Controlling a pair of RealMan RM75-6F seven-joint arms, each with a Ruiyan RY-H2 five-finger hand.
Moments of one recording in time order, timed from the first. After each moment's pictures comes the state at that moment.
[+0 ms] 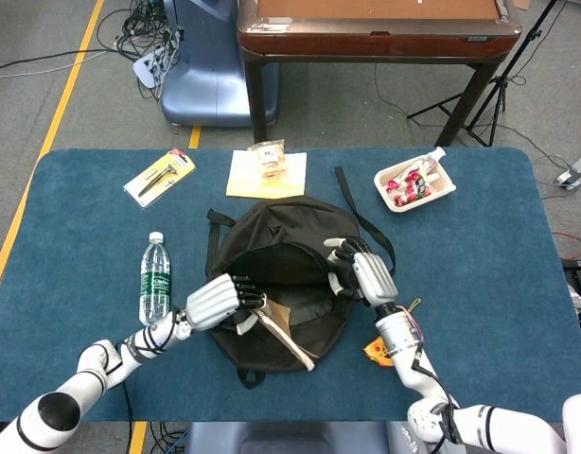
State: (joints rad) left arm -0.82 -1.91 0.14 -0.50 1.79 1.68 -0.83; right arm 0.56 -1.65 0.27 -1.58 -1.18 1.10 0.05
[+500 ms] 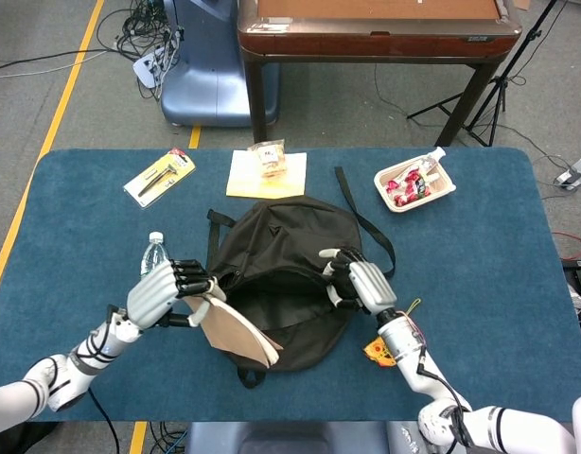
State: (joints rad) left arm -0.76 -1.47 0.09 -1.15 1.77 1.74 -0.63; right arm 0.57 -1.58 0.21 -1.60 -1.26 1.03 0.11
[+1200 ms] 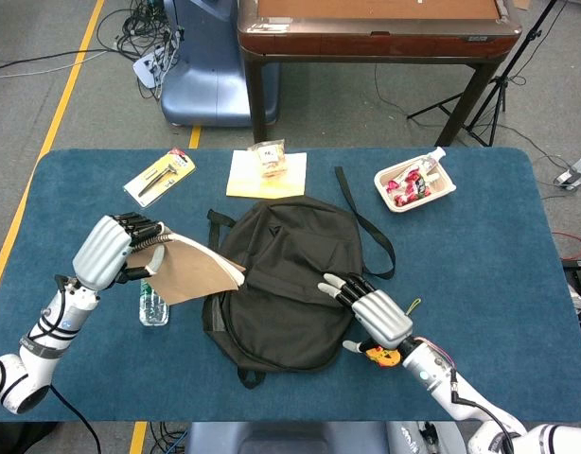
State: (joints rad) left arm -0.72 -1.25 -0.06 -1.35 1.59 1.49 -0.43; right arm 0.54 -1.35 0.01 -1.74 -1.51 1.07 0.00
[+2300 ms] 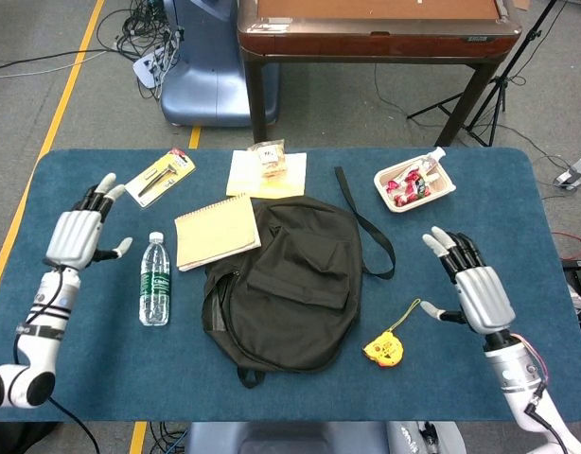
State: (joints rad) left arm -0.61 -1.23 -0.17 -1.42 1.14 1.18 0.02; right arm 0.32 -1.17 0.07 -1.70 -1.48 1.39 0.04
